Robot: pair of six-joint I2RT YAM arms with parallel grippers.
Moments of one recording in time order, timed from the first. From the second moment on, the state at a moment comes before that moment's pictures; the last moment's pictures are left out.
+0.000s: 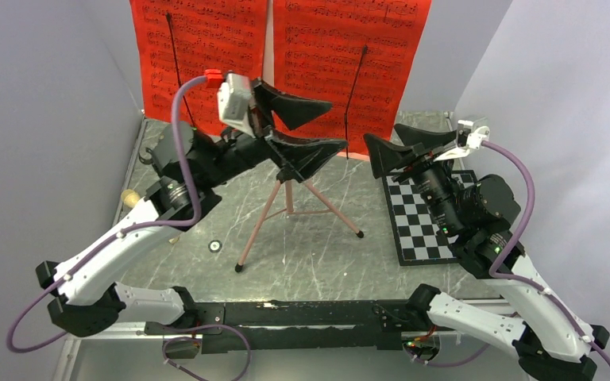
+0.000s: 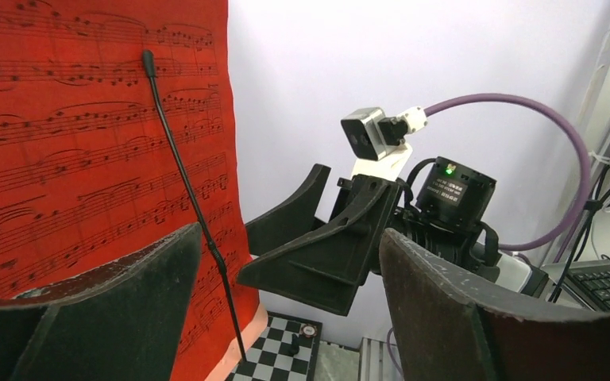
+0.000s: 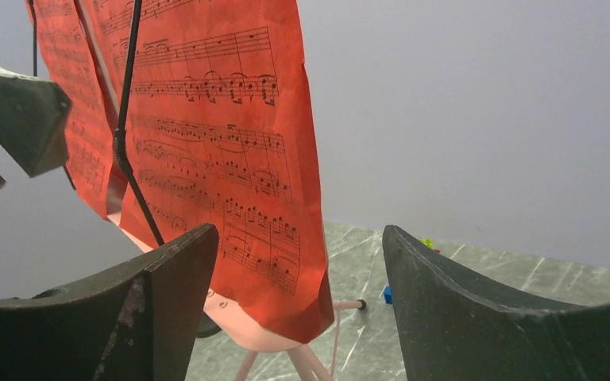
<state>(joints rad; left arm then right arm) -0.95 1.20 1.55 0.19 0.29 -0.32 0.83 0.76 1.18 -0.07 0.33 0.18</state>
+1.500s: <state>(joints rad) -0.98 1.43 1.79 0.07 0.26 -0.29 0.83 0.76 1.21 -0.09 0.32 0.13</state>
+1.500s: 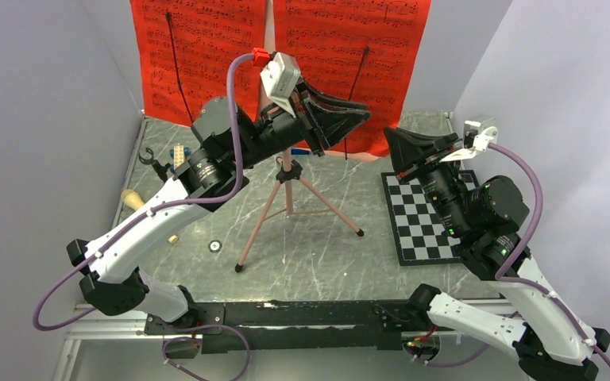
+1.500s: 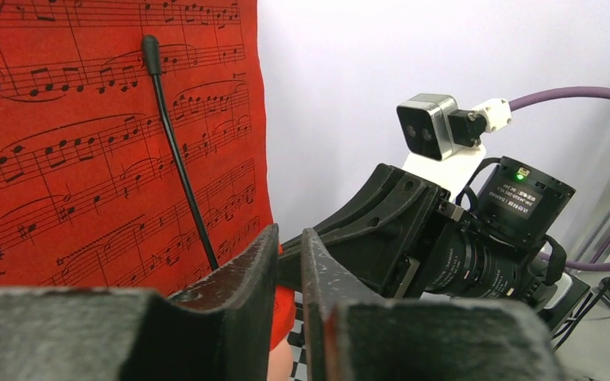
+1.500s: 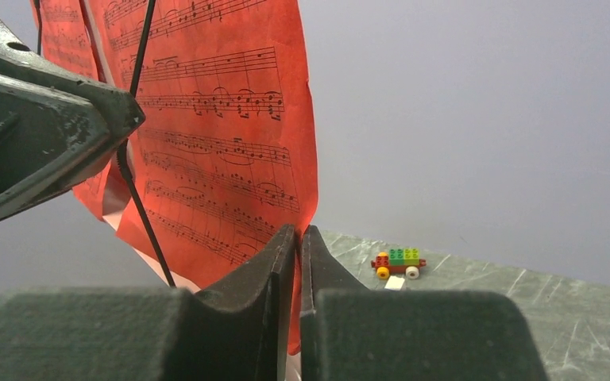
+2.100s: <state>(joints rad) -0.98 1.43 1.80 0.06 0.26 -0.29 0.83 0.74 1.21 -0.10 0.28 0.14</state>
